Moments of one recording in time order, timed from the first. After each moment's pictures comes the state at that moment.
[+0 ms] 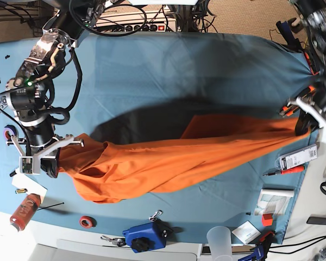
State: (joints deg) left arm 9.6 -16.3 -38.2 115.2 -45.8 -27.2 63.1; right arm 7.9 8.0 23.0 123.1 13.7 20.7 -60.4
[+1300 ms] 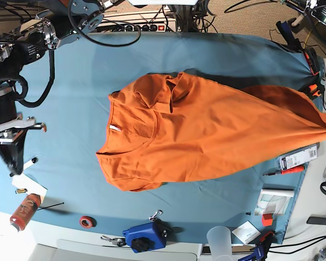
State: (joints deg) left arm 6.5 -8.7 -65.5 120.2 -73.8 -38.0 70.7; right arm 11.2 8.4 45.9 133.5 38.7 30.0 -72.0
